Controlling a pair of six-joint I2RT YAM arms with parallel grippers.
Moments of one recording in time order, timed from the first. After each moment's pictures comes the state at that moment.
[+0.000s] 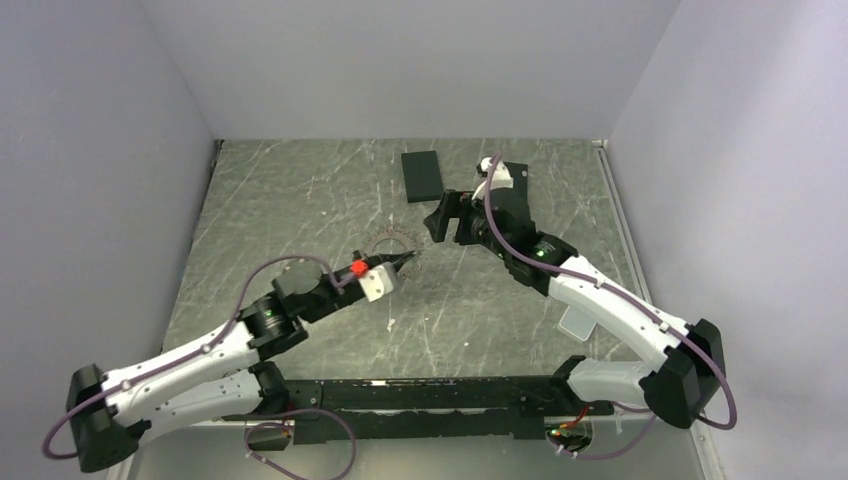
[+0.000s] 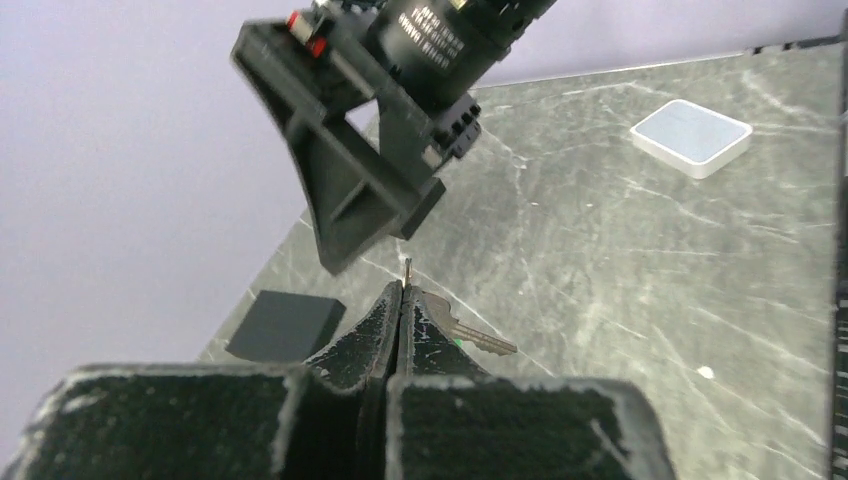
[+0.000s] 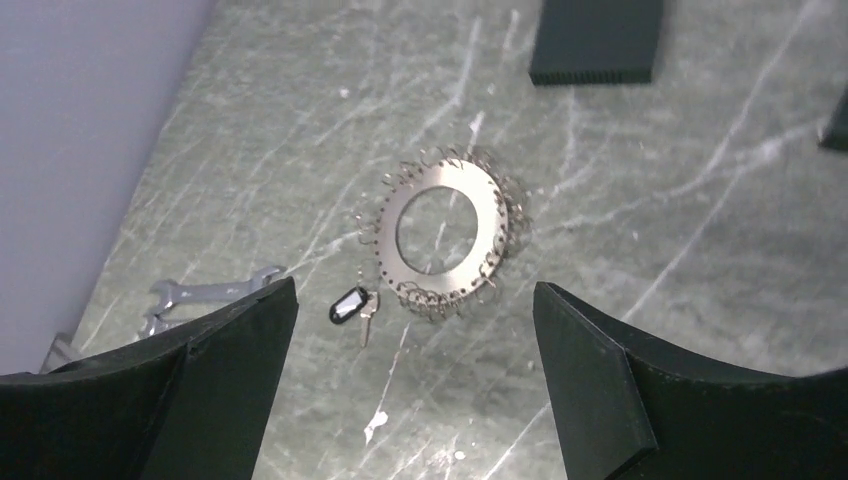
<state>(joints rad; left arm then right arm) -0.99 0.88 0.64 0.31 0.09 0.46 0.71 1.22 1.01 -0.20 0.15 0.57</state>
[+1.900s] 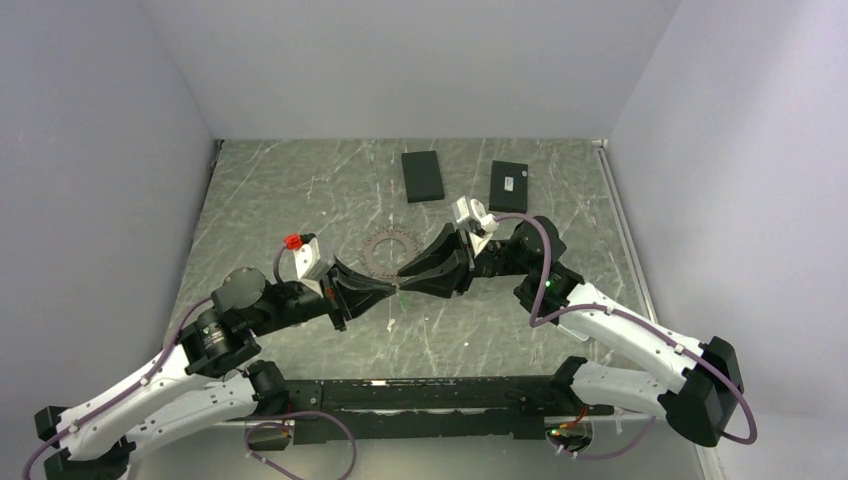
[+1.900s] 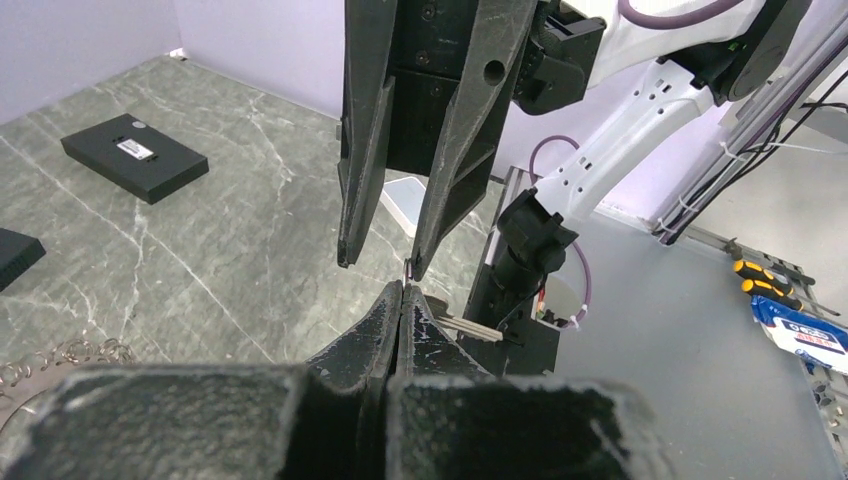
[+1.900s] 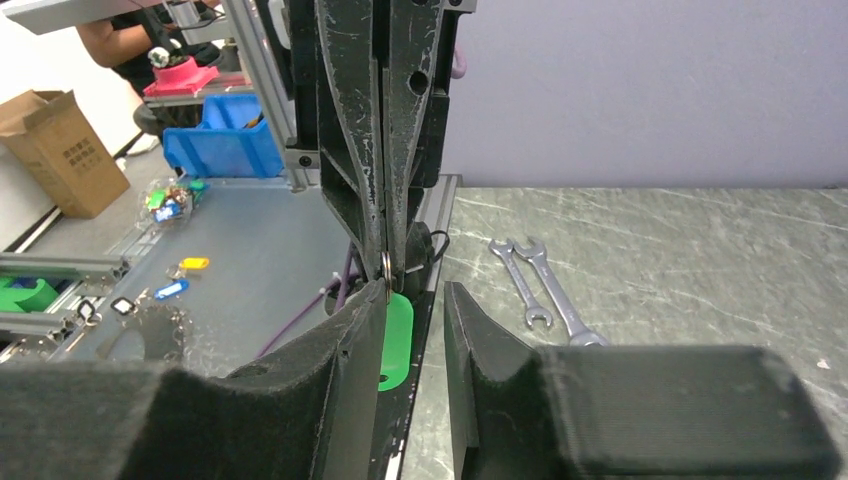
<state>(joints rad) -0.99 0.59 0.77 -0.10 0.25 -0.26 0.81 1.06 0.80 0.52 -0.90 0.30</state>
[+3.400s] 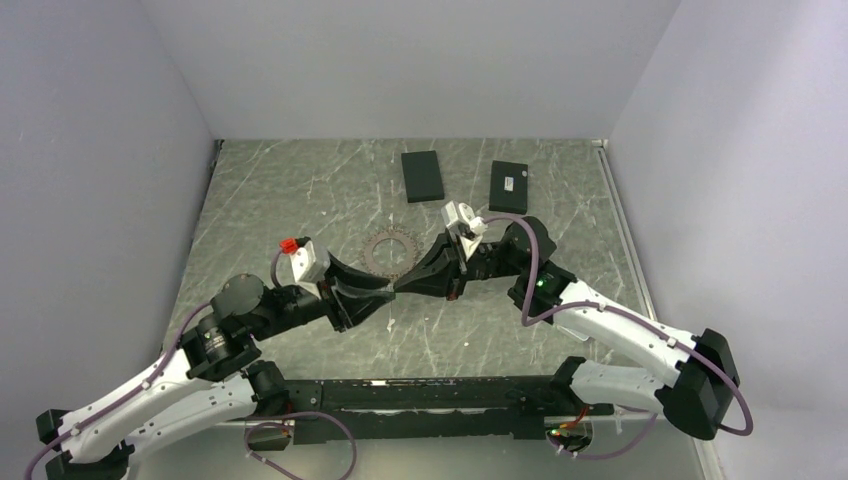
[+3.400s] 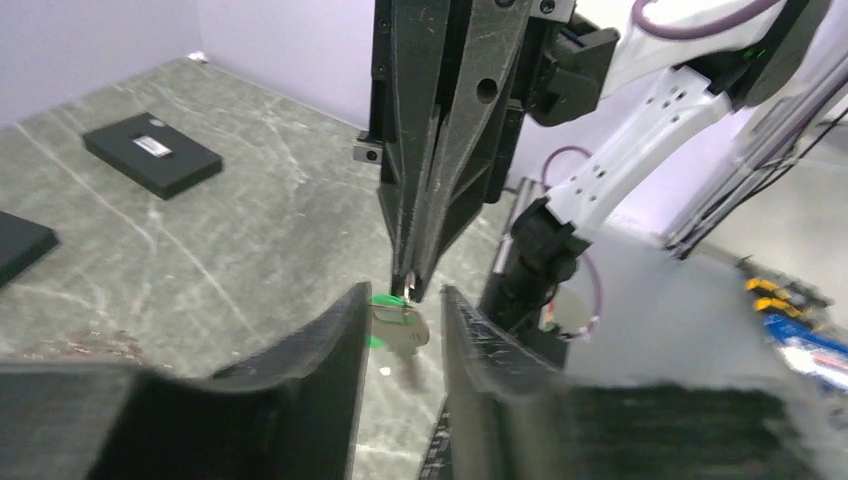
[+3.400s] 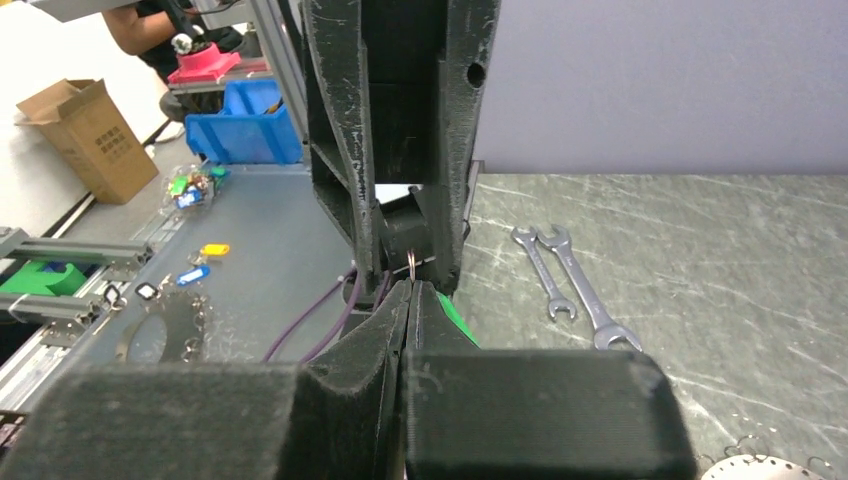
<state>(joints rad) -0.99 0.54 0.71 -0.06 0.21 -0.27 0.84 1.09 0.80 0.52 -0.92 0.31</state>
